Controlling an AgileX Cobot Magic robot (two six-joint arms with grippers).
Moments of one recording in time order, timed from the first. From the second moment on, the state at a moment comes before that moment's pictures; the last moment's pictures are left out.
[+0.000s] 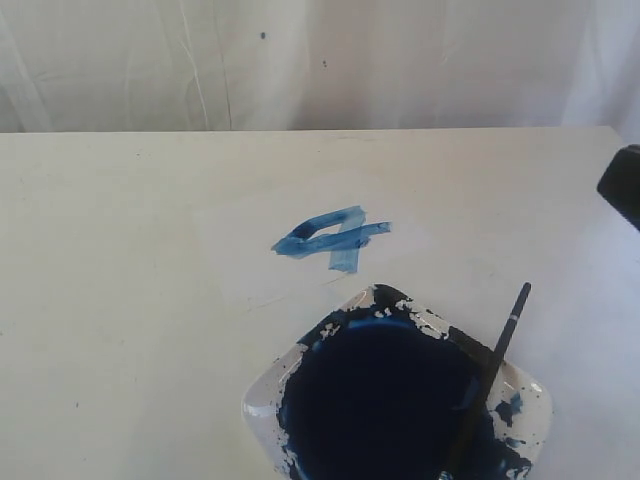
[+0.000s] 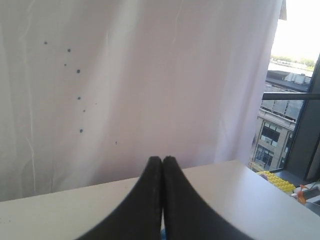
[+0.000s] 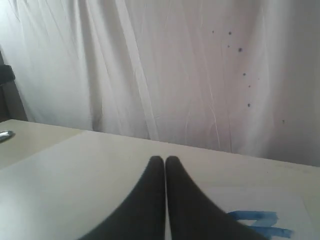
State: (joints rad) left arm -0.13 0.54 -0.62 1.66 -0.42 -1.87; right arm -0.12 0.33 -0.42 -1.57 -0.93 1.84
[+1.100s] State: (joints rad) left arm -0.13 0.47 -0.62 1.66 -0.46 -1.87; right arm -0.08 0.05 -0.46 -1.73 -0.46 1.94
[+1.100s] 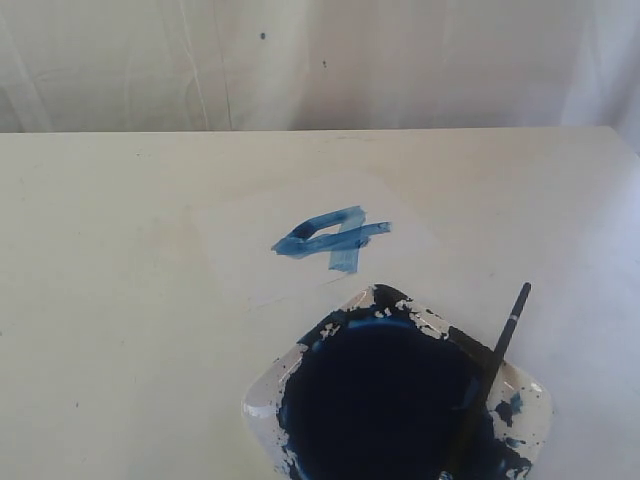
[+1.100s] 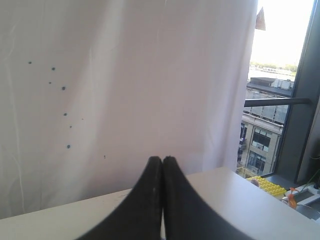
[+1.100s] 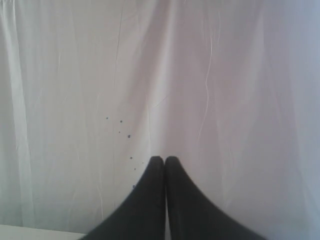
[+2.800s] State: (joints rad) left arm -0.13 0.32 -0.25 0.74 -0.22 -0.80; right arm -0.08 0.05 -0.46 -1.74 -0.46 1.94
